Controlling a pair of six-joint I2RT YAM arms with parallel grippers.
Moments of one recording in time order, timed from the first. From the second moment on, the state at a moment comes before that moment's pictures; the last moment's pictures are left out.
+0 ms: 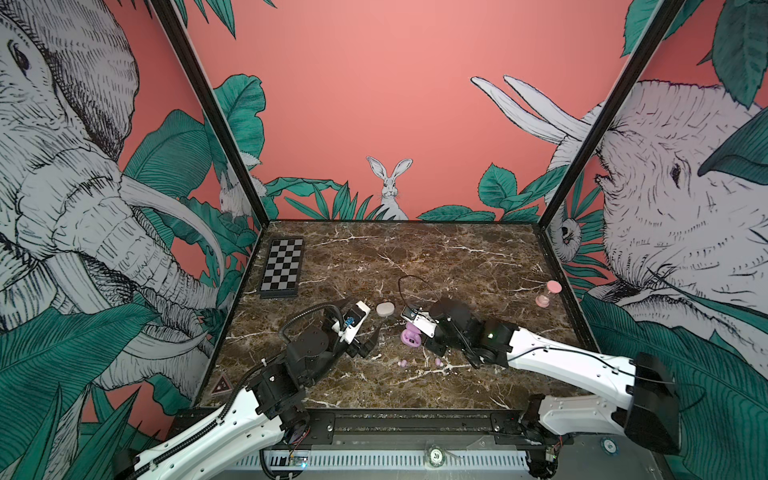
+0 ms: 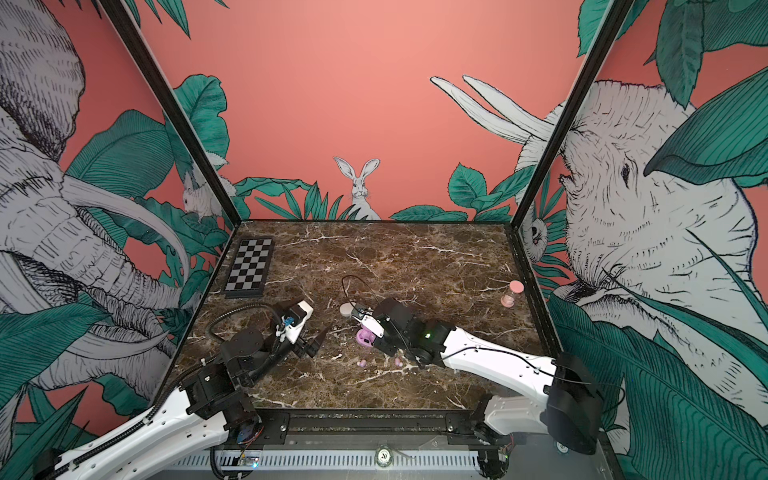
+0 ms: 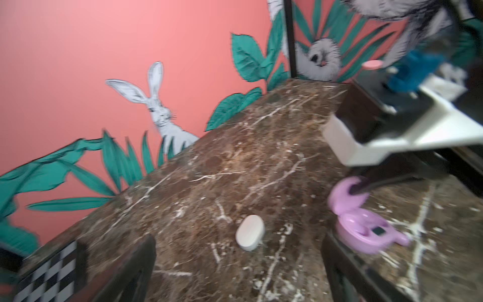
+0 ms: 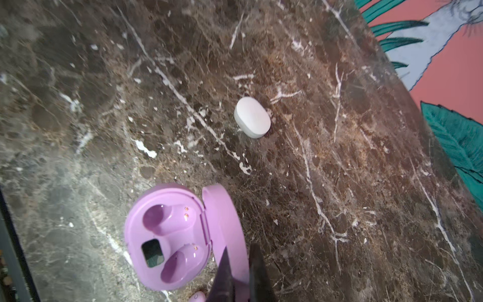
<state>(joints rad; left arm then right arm) -0.95 0.52 0.44 -0.09 -0.37 0.24 1.02 1.30 0.89 -0.42 0.17 -0.26</state>
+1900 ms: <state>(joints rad) -0.94 0.56 0.42 0.02 -0.83 0.30 0.97 1.75 1.06 -0.41 0.33 -0.51</state>
